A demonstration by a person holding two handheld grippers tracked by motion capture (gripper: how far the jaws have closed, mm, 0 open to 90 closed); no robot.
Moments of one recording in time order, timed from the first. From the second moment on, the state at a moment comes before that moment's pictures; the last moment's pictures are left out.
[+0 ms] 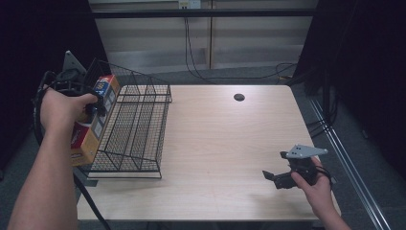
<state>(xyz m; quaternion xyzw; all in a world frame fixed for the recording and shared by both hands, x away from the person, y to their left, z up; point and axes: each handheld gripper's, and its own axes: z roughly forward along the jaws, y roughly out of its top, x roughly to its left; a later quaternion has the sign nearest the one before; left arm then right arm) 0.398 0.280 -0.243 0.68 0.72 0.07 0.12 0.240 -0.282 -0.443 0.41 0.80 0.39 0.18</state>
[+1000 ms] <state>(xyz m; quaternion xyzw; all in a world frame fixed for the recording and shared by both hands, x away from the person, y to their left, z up) 0.410 0.287 -0.275 0.68 0.72 0.07 0.10 0.241 -0.280 -0.446 0.41 0.81 0.39 0.18</state>
